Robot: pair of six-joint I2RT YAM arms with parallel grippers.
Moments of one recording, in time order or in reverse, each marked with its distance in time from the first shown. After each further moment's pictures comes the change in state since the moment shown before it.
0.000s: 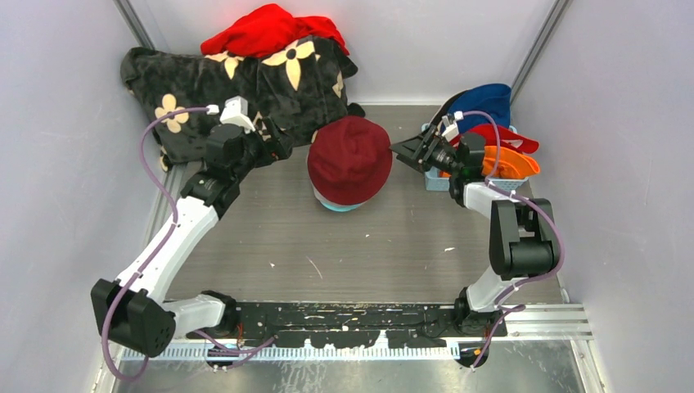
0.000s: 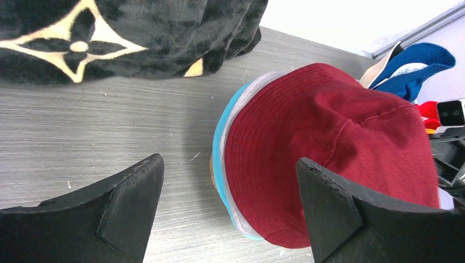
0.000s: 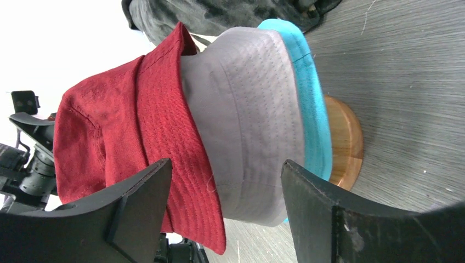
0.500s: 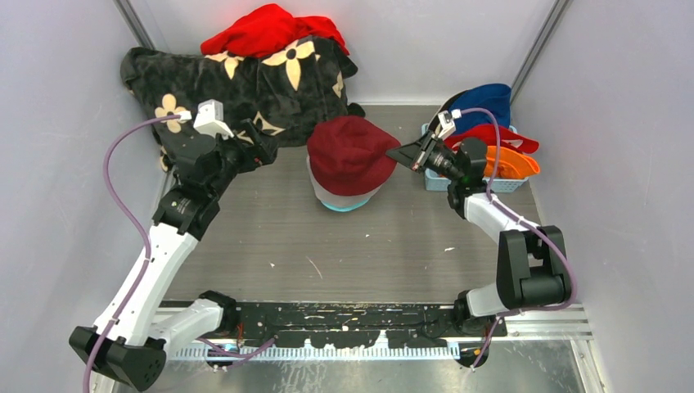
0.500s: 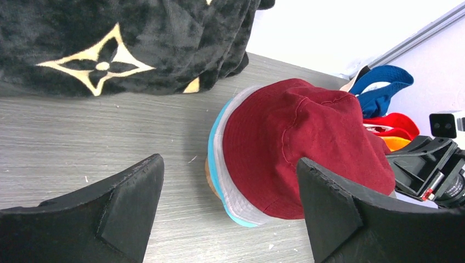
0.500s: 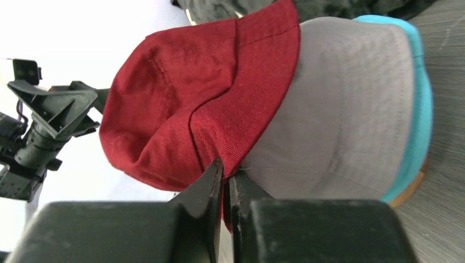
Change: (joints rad) left arm 0.000 -0.191 0.021 -0.116 -0.028 0.005; right arm 0.074 -0.203 -0.071 0.045 -0.006 0.000
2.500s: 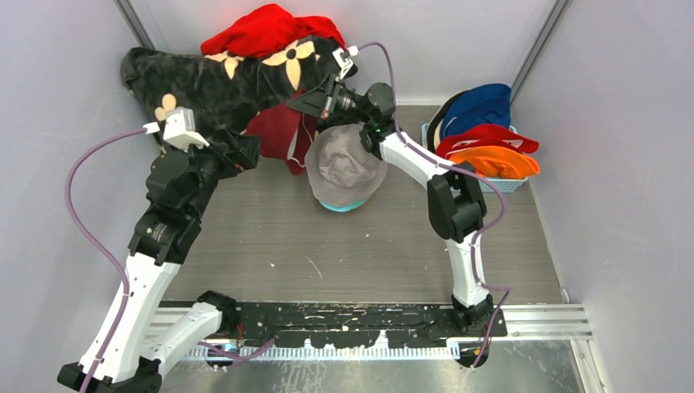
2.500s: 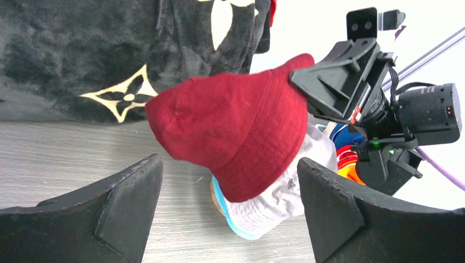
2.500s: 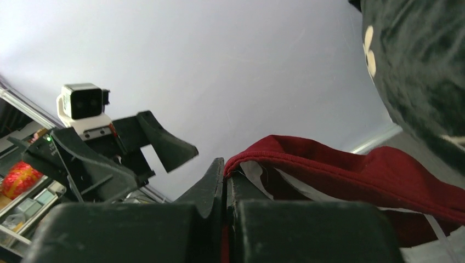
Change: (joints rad) left arm -0.001 -0.148 0.014 -0.034 -0.084 0.029; right arm 0.434 0.730 1.083 0.155 0.006 0.243
